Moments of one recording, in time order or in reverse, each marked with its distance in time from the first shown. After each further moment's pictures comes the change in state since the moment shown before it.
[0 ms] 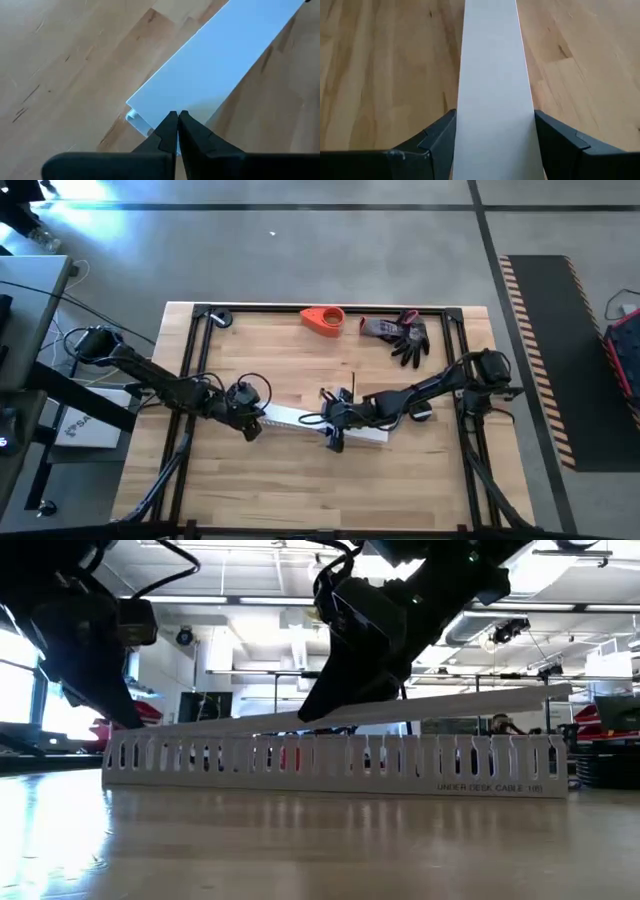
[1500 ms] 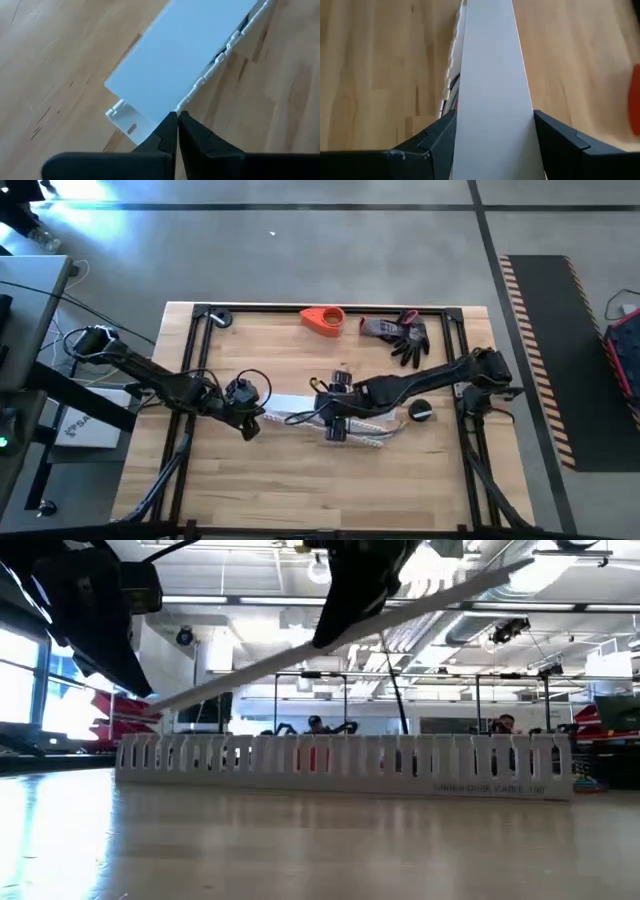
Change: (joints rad) left arm 0.000 -0.065 0.115 -0.133 -0.020 0.077; right arm -0.015 -0.012 0.374 -0.586 0.081 -0.200
